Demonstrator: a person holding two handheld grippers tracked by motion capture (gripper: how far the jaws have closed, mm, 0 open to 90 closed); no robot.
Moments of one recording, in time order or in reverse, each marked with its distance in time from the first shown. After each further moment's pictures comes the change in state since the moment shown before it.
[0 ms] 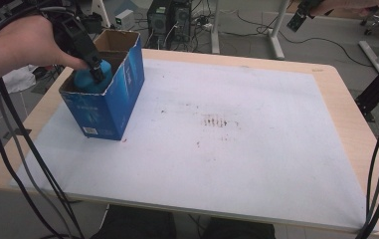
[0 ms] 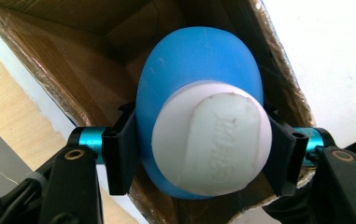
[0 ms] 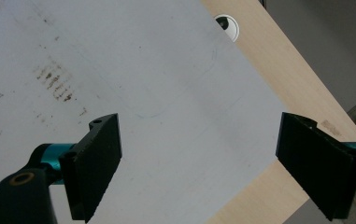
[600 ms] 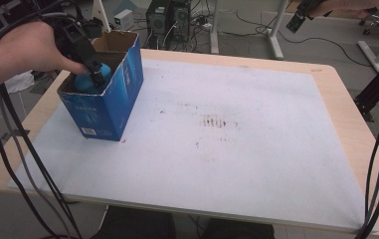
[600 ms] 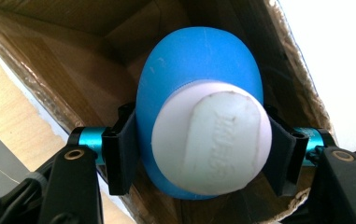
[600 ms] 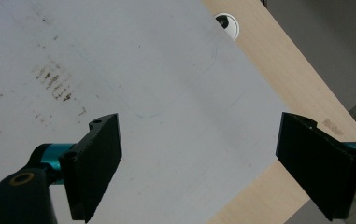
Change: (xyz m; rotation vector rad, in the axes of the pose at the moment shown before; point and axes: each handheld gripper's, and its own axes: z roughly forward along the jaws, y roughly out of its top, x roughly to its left) left arm 0.000 0.002 0.009 0.003 0.008 0.007; right arm -0.002 -0.001 0.002 0.001 0.003 0.001
